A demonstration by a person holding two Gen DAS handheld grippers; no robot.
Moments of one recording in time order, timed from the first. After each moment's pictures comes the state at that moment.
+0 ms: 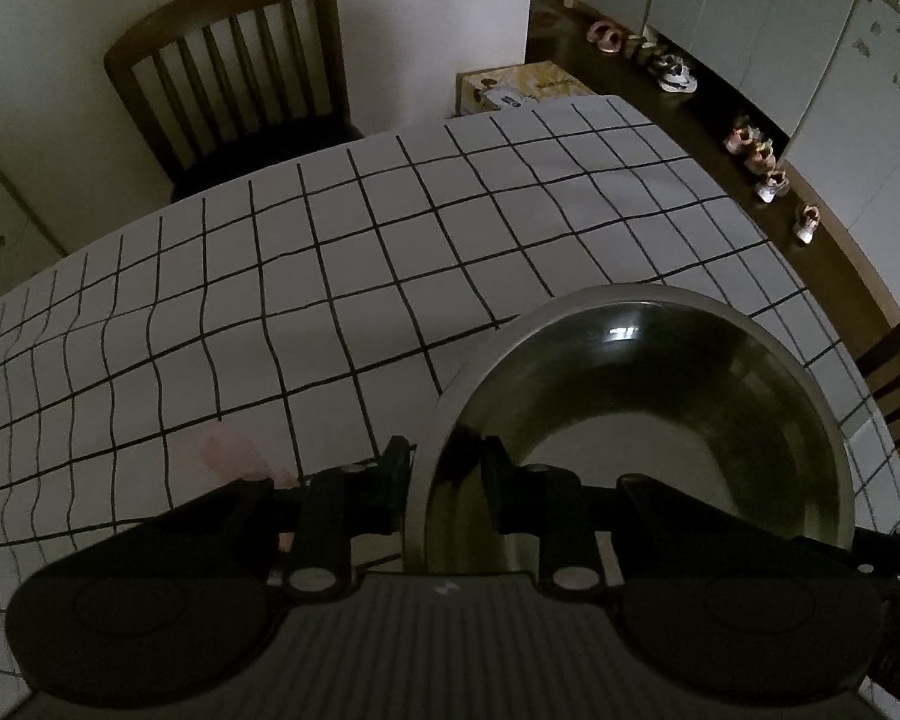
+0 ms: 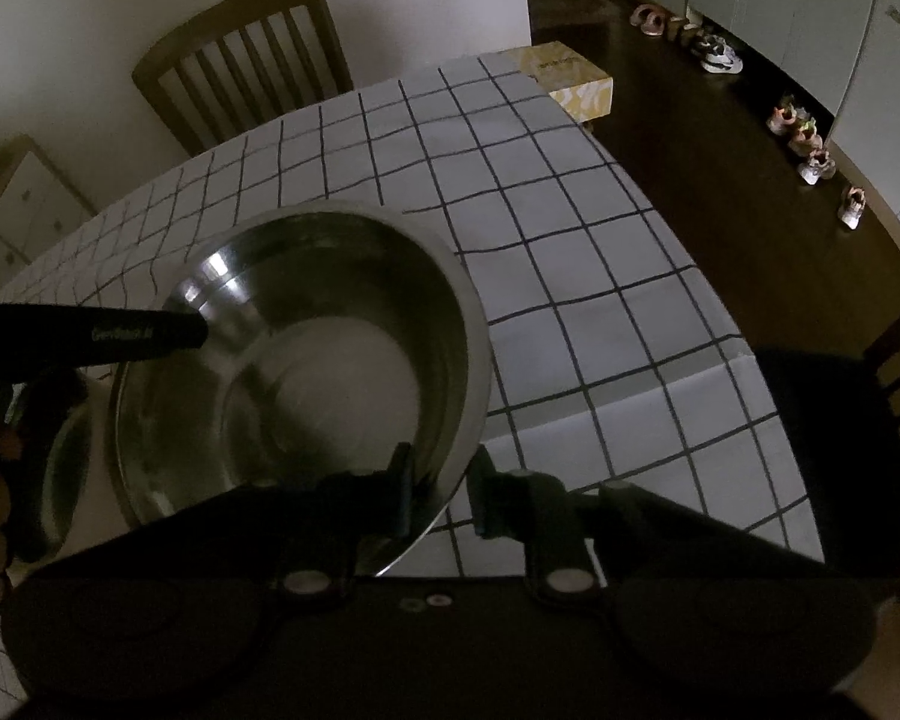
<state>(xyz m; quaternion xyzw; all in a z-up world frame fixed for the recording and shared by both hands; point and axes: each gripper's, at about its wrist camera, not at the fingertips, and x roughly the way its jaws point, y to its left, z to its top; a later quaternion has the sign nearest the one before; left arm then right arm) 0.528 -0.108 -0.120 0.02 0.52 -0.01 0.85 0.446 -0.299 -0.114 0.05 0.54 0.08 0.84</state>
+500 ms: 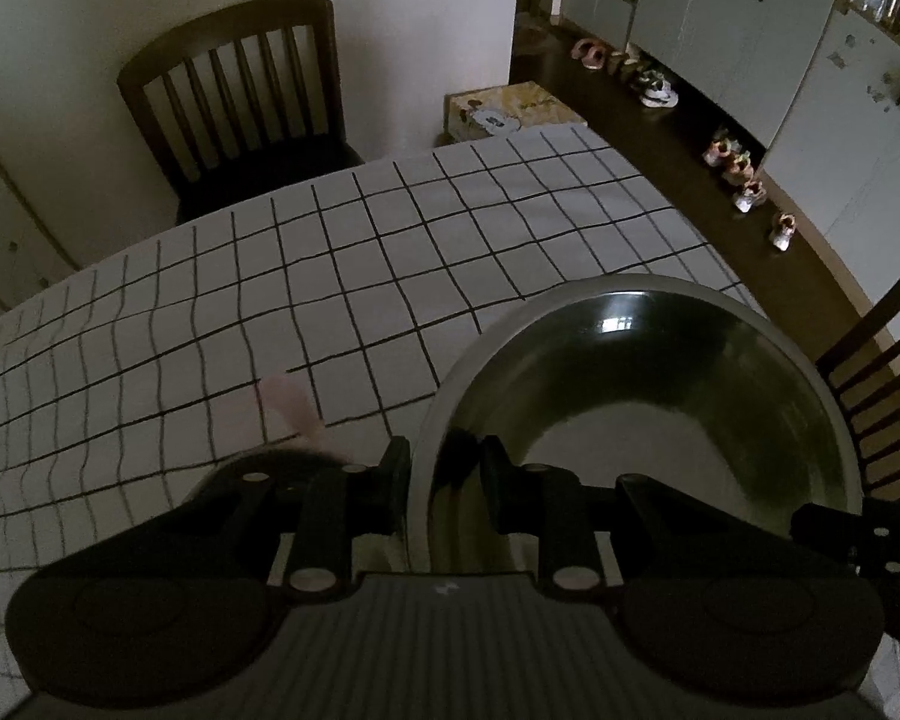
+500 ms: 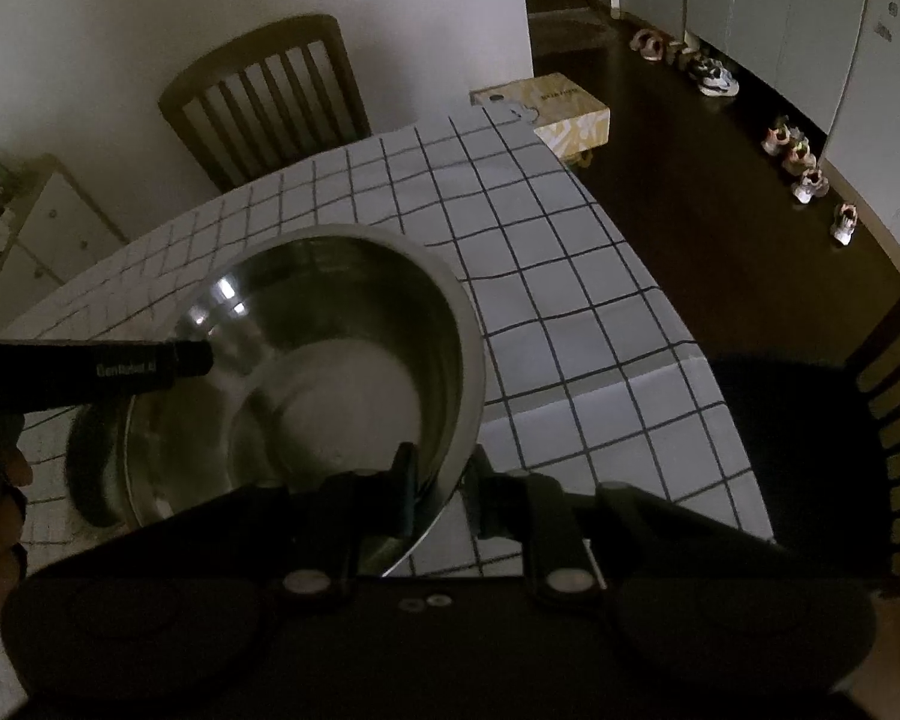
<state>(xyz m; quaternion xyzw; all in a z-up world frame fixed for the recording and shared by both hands) 0.474 -0.105 -0.066 0.01 0.51 -0.03 0.86 0.409 -0.310 -0.060 0.05 0.52 0.09 0.85</state>
